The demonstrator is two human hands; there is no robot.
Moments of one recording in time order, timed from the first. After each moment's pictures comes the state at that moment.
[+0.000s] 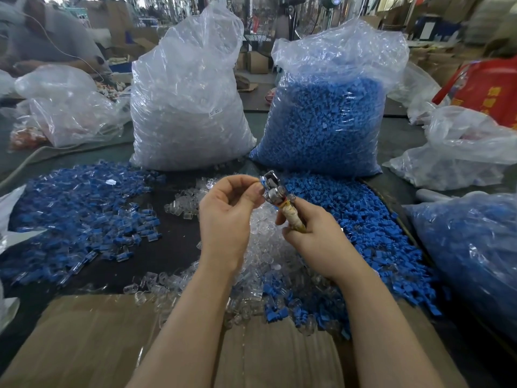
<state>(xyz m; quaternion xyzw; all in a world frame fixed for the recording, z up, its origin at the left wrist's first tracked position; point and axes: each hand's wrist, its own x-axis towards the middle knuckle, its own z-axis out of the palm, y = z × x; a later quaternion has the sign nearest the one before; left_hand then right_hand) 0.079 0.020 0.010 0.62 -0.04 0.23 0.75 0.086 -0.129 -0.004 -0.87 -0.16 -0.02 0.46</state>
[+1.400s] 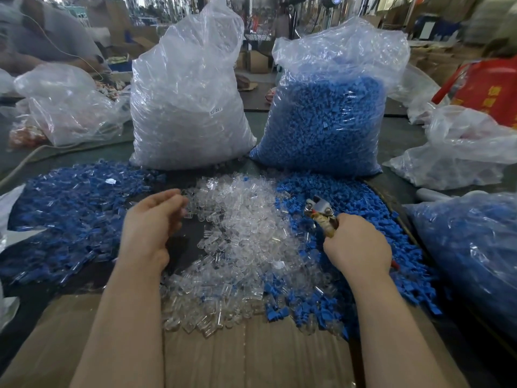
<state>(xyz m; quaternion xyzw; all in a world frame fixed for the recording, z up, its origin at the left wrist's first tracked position) 0.091 0.121 -0.003 0.62 0.25 0.13 0.73 0.096 -0.160 -0.026 -0.98 0.14 -0.07 0.13</state>
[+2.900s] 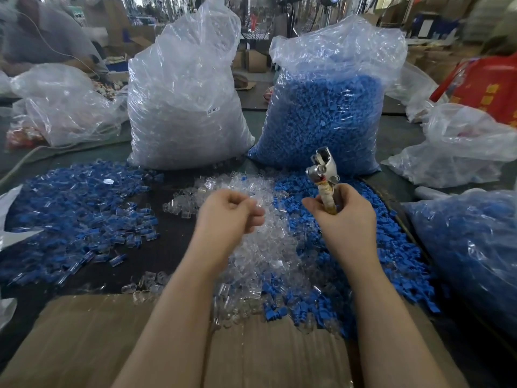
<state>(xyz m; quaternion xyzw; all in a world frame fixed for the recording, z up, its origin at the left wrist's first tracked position) 0.086 0.041 0.008 0.76 0.07 0.03 0.65 0.100 -0.145 -0.014 -0.85 0.06 -0.21 0.48</state>
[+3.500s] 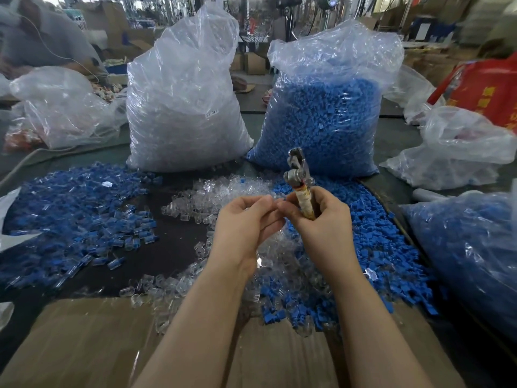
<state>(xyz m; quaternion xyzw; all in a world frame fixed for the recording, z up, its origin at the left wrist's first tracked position) 0.080 0.005 0.014 0.50 0.11 -0.02 0.86 0.090 -0.120 -0.010 -0.78 -0.07 -0.17 0.60</state>
